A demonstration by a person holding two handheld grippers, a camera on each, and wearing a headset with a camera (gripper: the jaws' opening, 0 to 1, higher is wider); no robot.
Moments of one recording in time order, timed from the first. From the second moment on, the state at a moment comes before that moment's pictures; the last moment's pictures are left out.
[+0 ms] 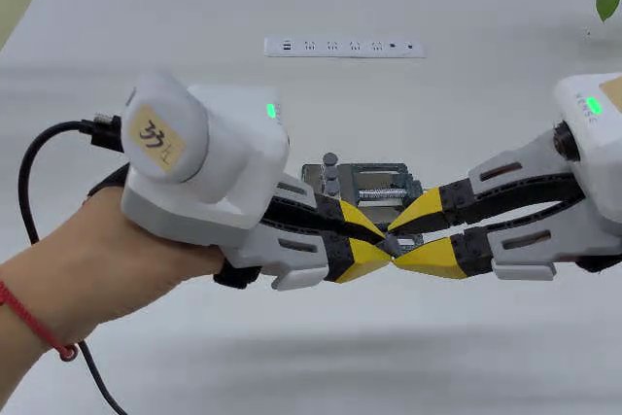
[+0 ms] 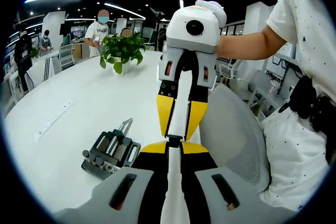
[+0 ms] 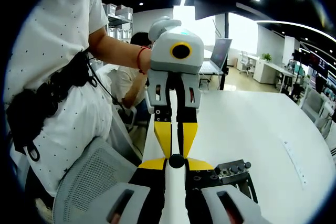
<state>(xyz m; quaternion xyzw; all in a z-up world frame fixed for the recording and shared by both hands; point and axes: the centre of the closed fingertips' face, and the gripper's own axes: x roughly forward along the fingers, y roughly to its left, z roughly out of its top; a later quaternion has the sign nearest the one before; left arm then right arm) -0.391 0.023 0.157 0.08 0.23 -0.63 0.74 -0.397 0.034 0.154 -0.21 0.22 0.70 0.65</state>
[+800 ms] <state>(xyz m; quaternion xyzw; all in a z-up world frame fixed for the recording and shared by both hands) -0.390 0.026 0.161 0.07 0.22 -0.63 0.74 -0.396 0.036 0.161 -0.21 0.21 0.70 0.65</state>
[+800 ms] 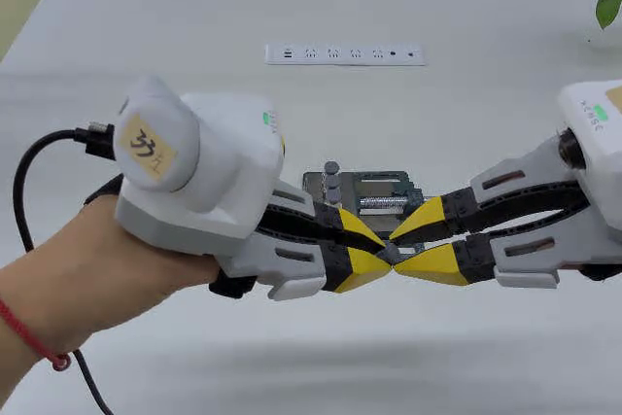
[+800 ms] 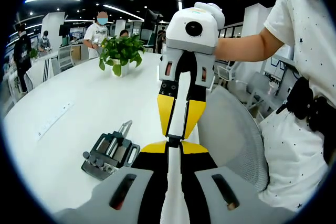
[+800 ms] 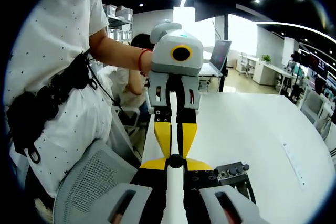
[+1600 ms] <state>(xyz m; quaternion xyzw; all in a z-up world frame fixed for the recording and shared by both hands) -0.392 0.031 0.156 0.06 0.20 -0.62 0.76 -0.392 0.040 0.156 -0.22 0.23 0.69 0.65</state>
